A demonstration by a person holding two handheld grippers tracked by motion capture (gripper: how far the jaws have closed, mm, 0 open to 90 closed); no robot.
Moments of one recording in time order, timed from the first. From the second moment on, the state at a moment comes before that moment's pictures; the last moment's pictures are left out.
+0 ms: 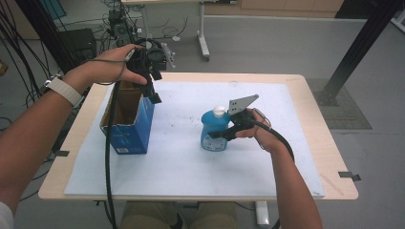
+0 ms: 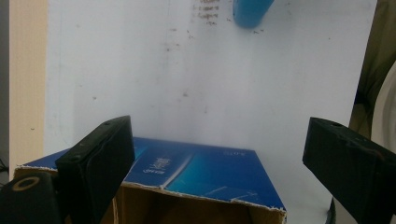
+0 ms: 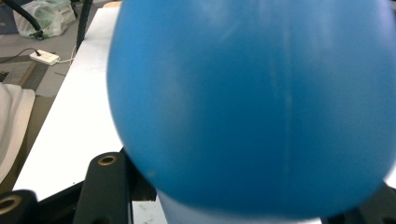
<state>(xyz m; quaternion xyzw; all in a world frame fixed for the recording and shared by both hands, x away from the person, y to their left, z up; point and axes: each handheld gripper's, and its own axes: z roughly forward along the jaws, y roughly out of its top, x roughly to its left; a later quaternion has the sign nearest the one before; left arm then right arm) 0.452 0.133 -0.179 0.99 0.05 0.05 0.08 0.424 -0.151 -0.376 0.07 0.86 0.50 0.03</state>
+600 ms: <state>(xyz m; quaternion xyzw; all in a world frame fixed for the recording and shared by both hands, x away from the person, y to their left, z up) 0.442 0.134 -0.174 0.99 0.05 0.05 0.08 0.422 -0.150 -0.368 0.09 0.85 0.51 0.04</state>
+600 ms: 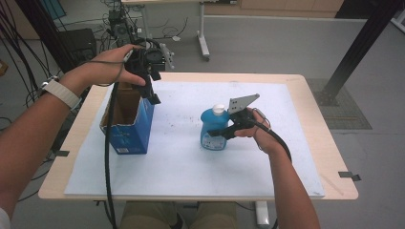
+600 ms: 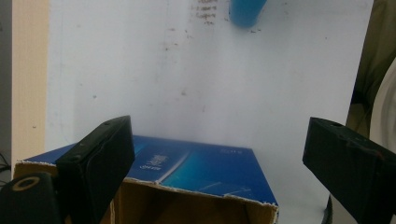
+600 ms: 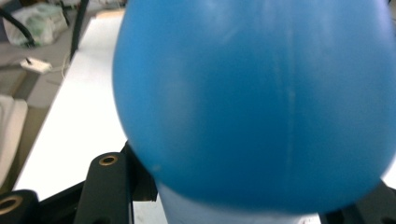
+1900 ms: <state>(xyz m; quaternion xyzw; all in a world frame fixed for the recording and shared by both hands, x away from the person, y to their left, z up) 0.376 0.119 -0.138 0.99 0.03 0.05 0.09 0.378 -0.119 -0.286 0.08 0.86 0.51 0.02</state>
